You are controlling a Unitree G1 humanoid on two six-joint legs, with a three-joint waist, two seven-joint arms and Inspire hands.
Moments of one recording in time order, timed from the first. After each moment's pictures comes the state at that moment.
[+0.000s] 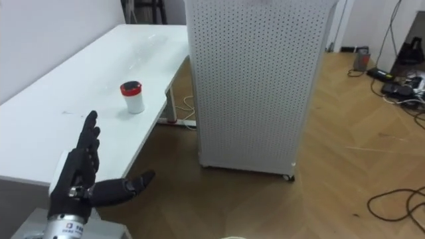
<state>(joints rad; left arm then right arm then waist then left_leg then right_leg) 0.10 0.22 -0.11 0.12 -0.06 -0.31 0.23 0.06 -0.27 0.18 1.05 0.34 -0.11 0.17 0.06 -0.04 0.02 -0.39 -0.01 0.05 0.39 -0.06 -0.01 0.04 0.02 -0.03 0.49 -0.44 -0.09</state>
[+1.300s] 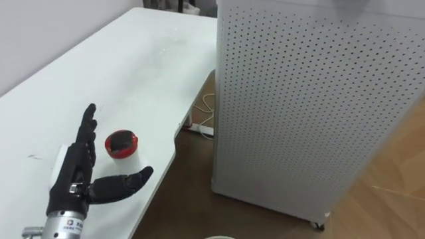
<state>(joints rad) 0.07 0.24 -0.12 0.08 0.04 -0.31 0.27 0.05 -0.28 0.22 0.97 0.34 -0.12 0.22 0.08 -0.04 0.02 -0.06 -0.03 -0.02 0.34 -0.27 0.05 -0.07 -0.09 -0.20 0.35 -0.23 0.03</state>
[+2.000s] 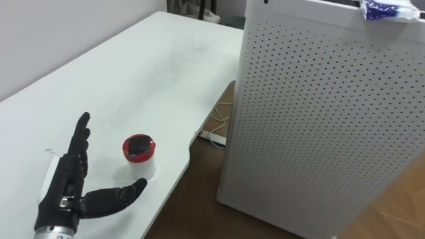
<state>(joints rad) 0.18 0.26 -0.12 0.03 0.05 -0.31 0.29 0.06 -0.26 0.23 0.98 0.34 -0.12 0.24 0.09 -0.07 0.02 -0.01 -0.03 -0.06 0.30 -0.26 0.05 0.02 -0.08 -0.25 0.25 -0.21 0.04</state>
